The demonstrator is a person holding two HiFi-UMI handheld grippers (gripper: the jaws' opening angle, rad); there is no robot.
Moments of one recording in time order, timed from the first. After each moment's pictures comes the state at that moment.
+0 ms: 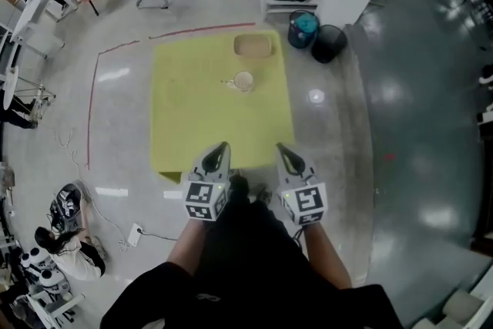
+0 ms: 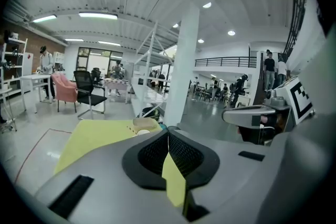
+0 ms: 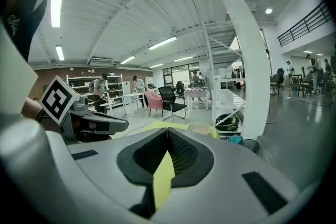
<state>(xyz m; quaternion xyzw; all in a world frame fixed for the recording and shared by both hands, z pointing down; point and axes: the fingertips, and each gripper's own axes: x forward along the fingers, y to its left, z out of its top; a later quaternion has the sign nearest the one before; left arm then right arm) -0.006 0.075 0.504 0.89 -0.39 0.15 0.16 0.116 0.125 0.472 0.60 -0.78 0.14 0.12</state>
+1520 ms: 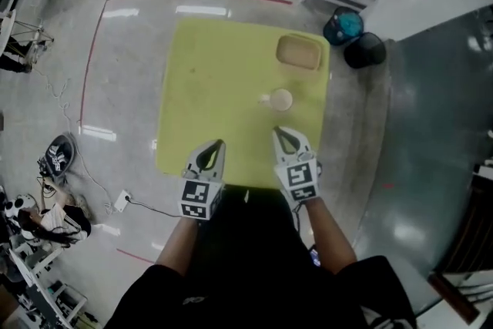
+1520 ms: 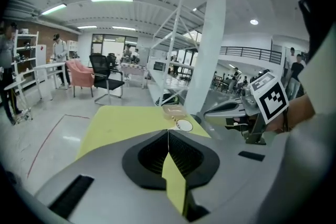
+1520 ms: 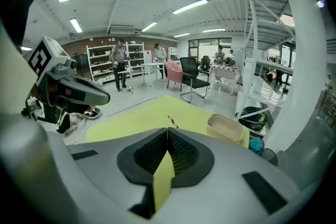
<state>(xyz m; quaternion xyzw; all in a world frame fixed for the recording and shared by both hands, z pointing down) -0.082 -0.075 0.577 0.84 -0.44 0.22 0.23 0.057 -0.091 0.591 0.45 -0.82 0.16 0.30</state>
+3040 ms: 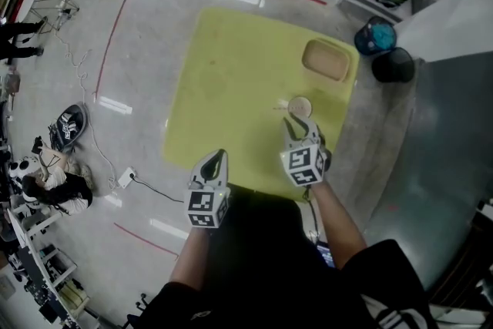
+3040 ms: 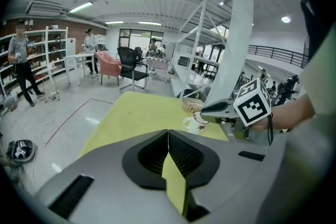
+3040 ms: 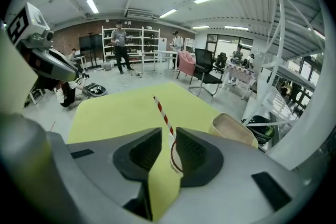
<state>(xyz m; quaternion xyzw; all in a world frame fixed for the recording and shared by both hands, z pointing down) -0.109 -0.051 0.616 0.75 -0.55 0.24 0.29 0.052 -0.146 0.671 0.38 -0.84 0.10 0.38</state>
